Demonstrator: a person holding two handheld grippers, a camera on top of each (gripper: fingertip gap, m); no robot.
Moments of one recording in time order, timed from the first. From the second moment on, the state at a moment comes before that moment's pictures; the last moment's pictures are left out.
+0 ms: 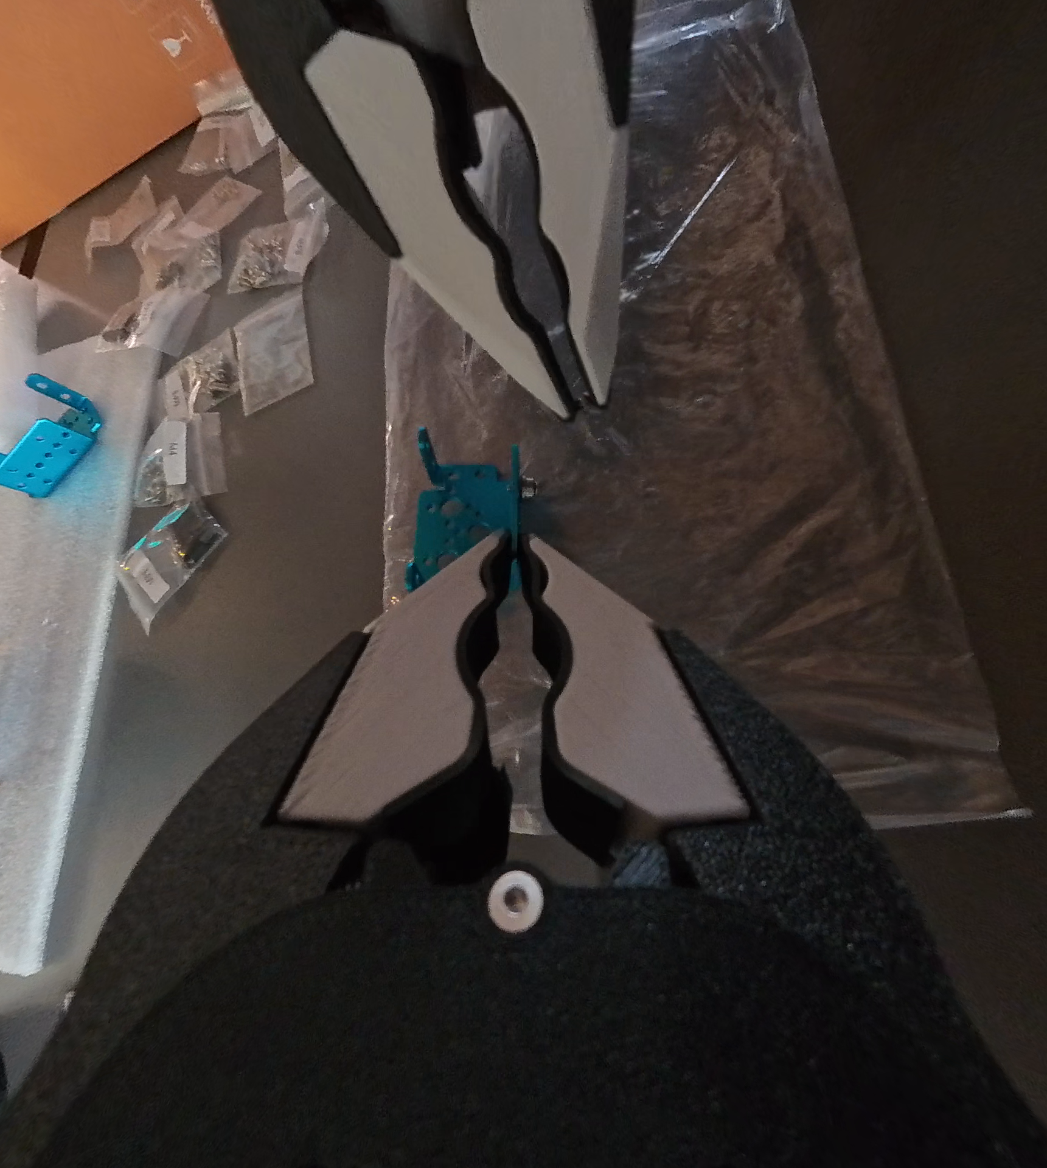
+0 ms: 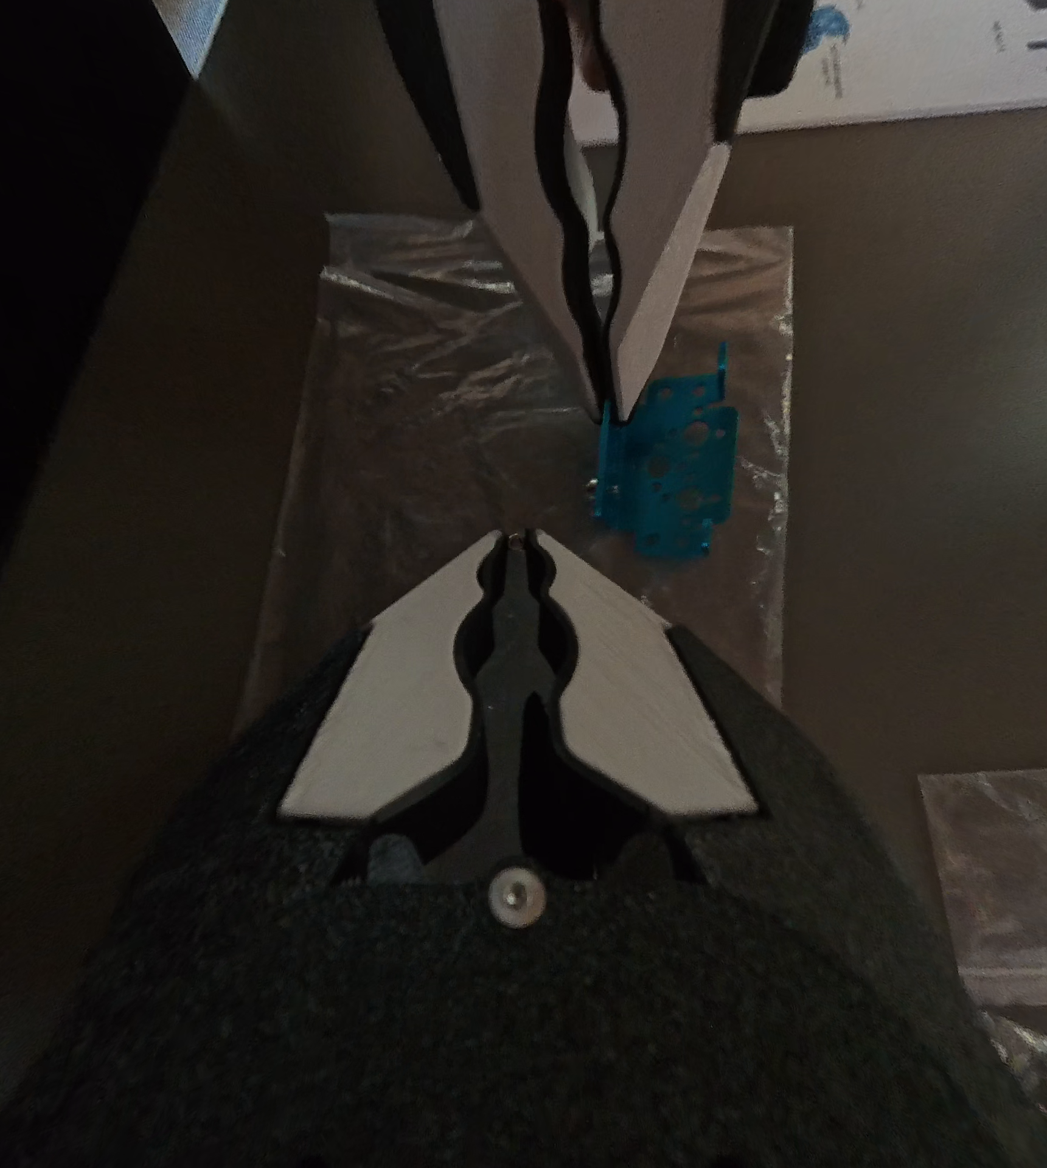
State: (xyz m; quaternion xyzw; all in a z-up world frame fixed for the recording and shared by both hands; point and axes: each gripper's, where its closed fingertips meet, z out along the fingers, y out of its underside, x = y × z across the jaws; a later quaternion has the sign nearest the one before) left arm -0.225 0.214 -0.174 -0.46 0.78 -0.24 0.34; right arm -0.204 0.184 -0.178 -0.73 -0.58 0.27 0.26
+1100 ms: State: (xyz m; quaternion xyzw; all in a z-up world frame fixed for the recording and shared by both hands) left arm -0.245 0.234 -0.171 -0.48 0.77 -0.27 0.31; right arm -0.215 0.194 -0.145 -0.70 -0.56 0.32 0.32
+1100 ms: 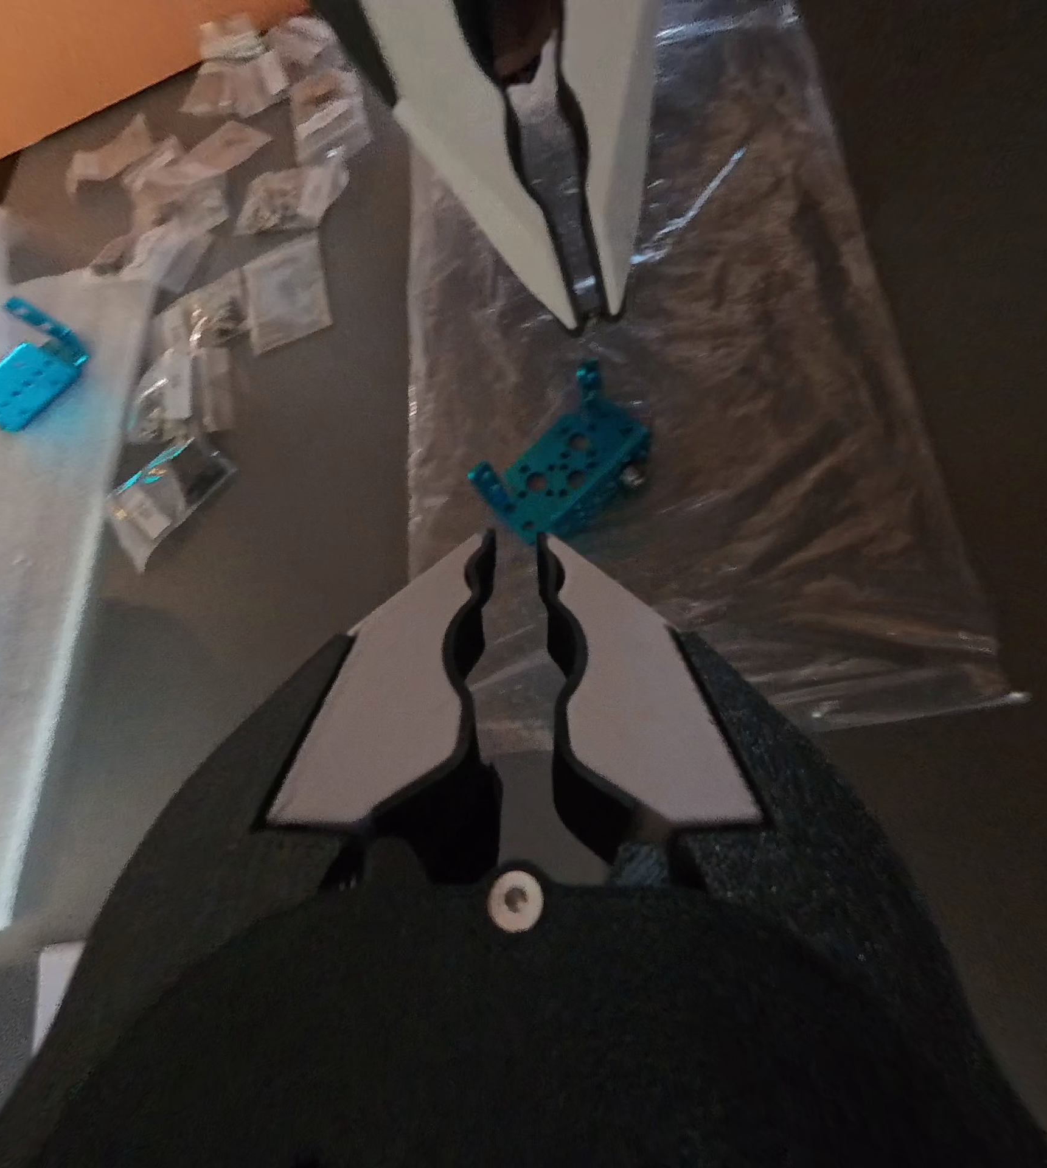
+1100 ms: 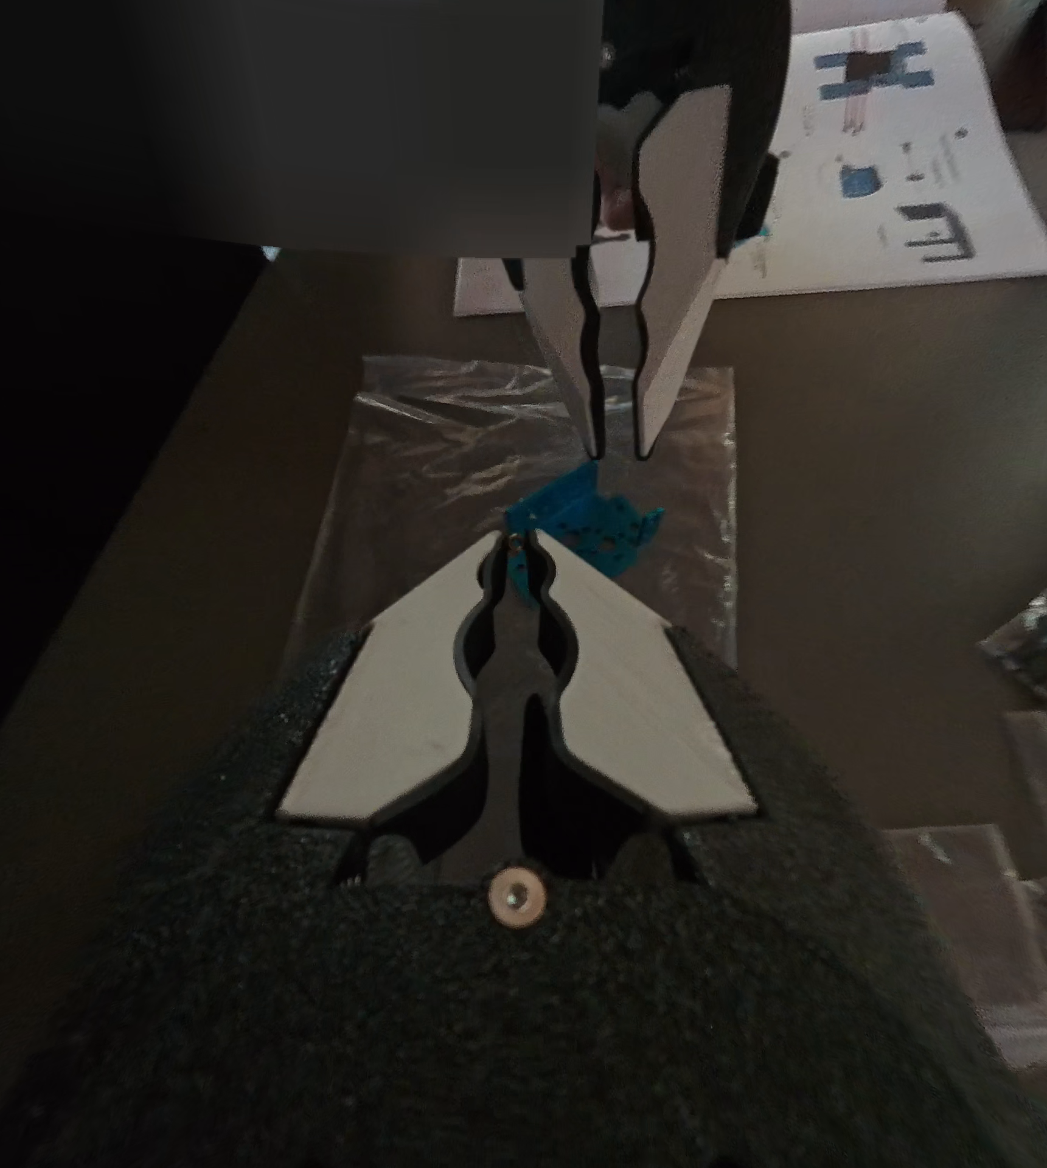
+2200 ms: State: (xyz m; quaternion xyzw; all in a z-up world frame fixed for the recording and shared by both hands) left arm -0.250 0.204 -0.192 -0.49 0.79 -0.28 0.23; right arm -0.240 0.212 -0.170 -0.69 -0.58 0.30 0.32
